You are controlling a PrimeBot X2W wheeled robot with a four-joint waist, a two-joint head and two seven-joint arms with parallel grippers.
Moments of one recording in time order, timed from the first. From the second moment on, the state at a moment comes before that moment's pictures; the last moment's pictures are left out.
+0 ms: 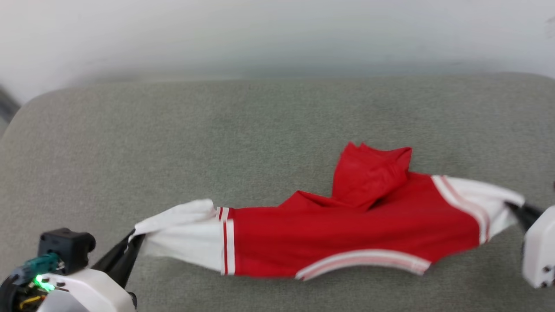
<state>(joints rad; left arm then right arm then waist) 0.08 0.84 -0.39 -0.41 -0.79 0.34 0.19 -0.04 -0.34 -0.11 -0.27 0.37 0.13 0.84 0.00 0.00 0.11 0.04</state>
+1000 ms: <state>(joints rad) -0.31 1.00 -0.01 -0.55 -0.93 0.31 0.18 -0.66 -0.50 -0.04 -0.32 0.48 0.13 0.79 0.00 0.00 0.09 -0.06</state>
